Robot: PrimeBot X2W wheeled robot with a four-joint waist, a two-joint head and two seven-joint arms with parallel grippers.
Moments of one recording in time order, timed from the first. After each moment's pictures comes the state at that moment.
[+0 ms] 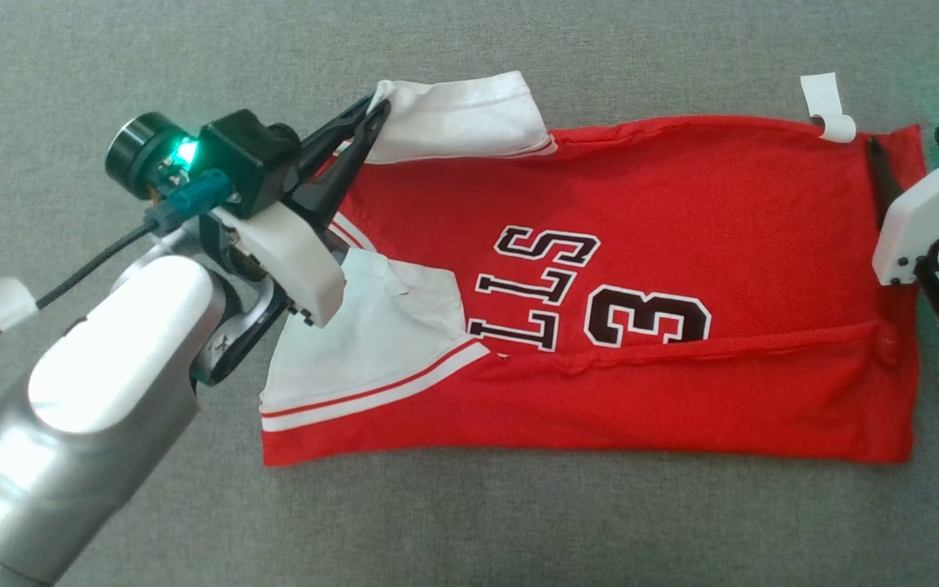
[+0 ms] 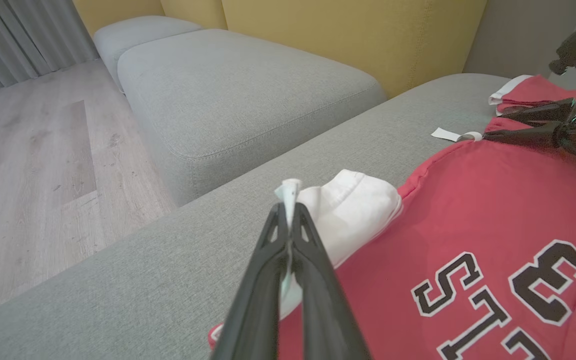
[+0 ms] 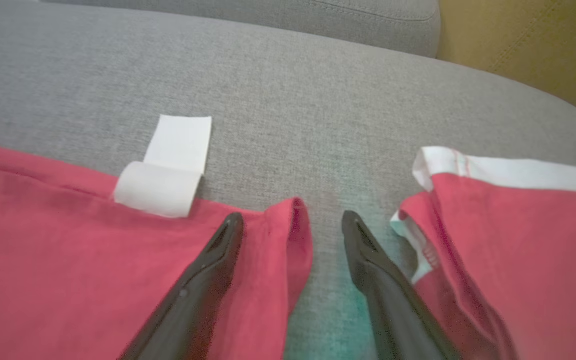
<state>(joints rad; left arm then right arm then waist) -0.82 0.48 -0.86 0.18 -0.60 -0.02 0.12 -0.67 -0.32 0.01 0.72 0.08 0.13 0.21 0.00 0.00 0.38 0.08</state>
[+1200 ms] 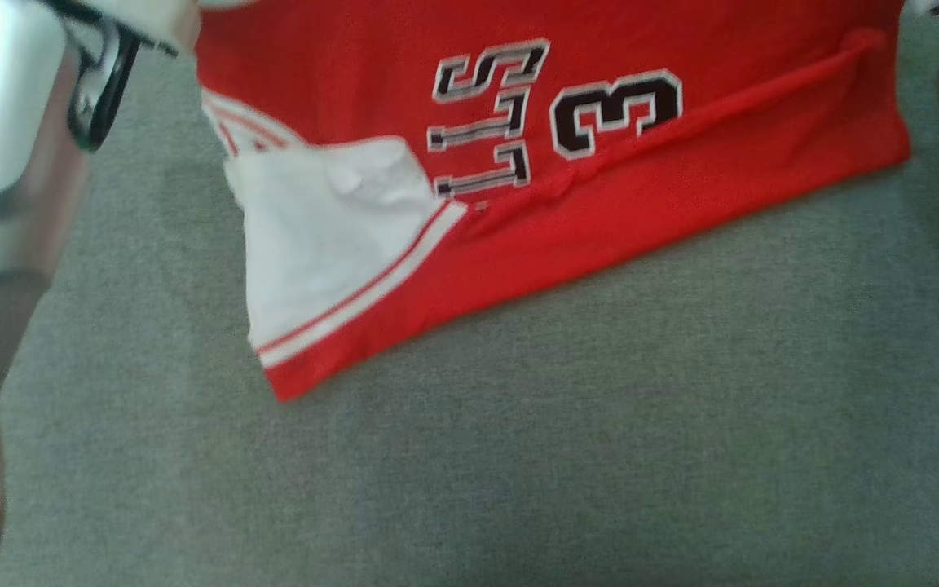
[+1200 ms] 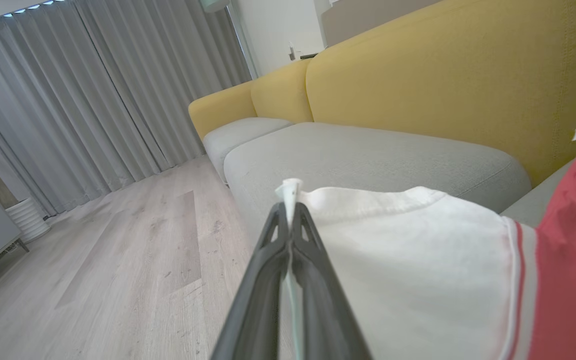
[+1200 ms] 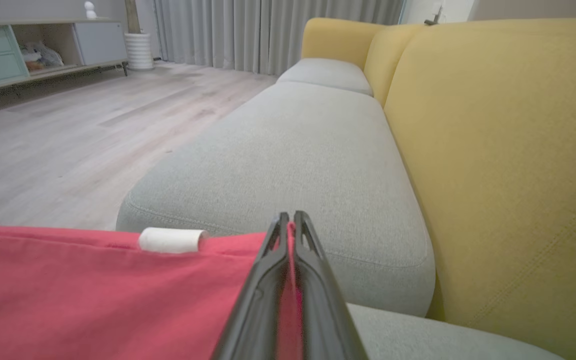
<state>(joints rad) -1.23 0.41 -0.76 0.68 -0.48 -0.01 -0.21 -1.16 -0.41 0.43 0.79 0.42 0.13 -0.07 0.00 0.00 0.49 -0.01</state>
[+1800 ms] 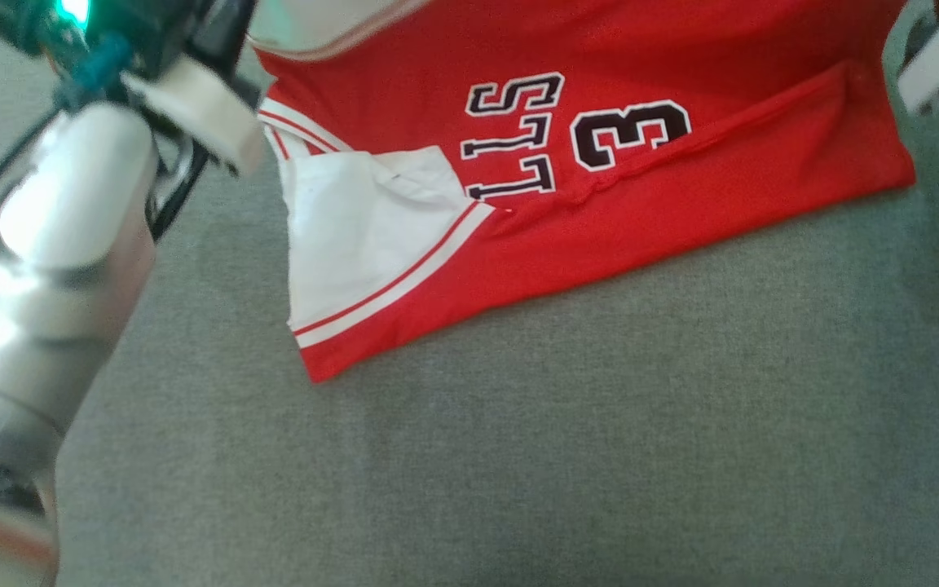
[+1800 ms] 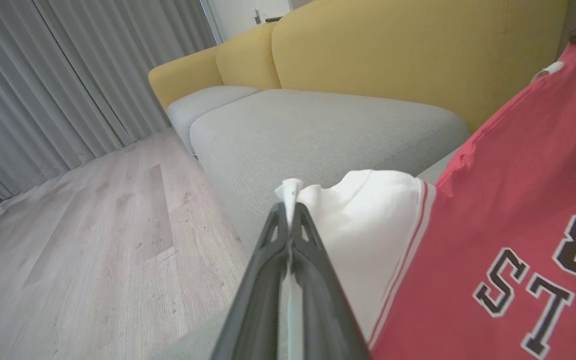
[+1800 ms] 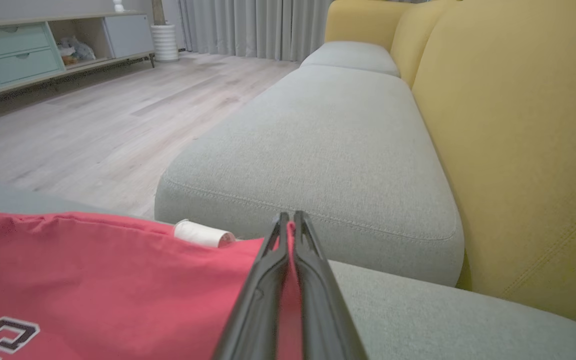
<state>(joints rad) -1.14 0.34 -0.84 0.80 -0.48 -0.12 -0.26 -1.08 -0.51 0.67 0.83 0.66 0.13 -0.16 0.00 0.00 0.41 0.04</state>
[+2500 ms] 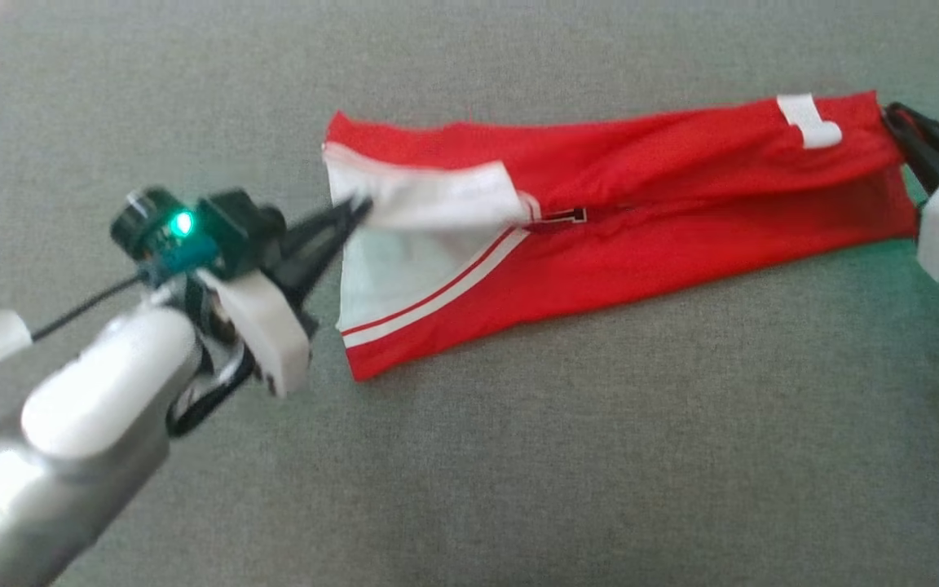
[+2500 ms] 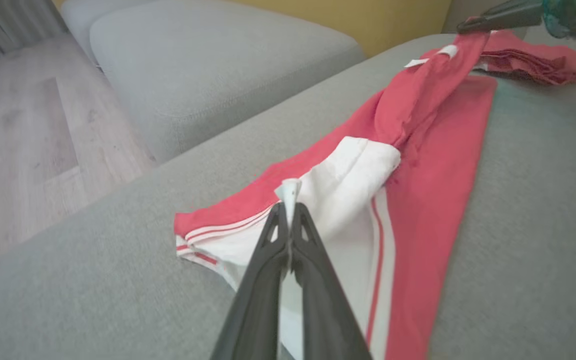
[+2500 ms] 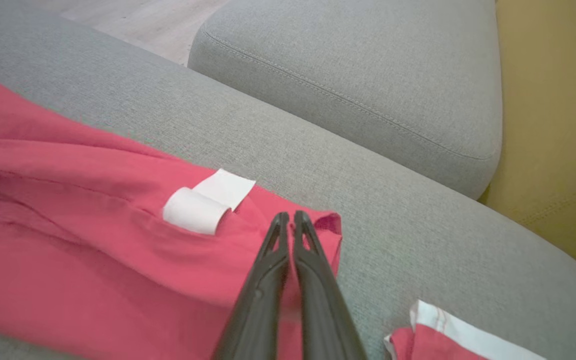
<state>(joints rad) -0.82 0.55 -1.03 0.31 -0.70 -0.13 0.01 -0.95 -0.74 1.09 0.73 0.85 0.13 -0.03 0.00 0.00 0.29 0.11</state>
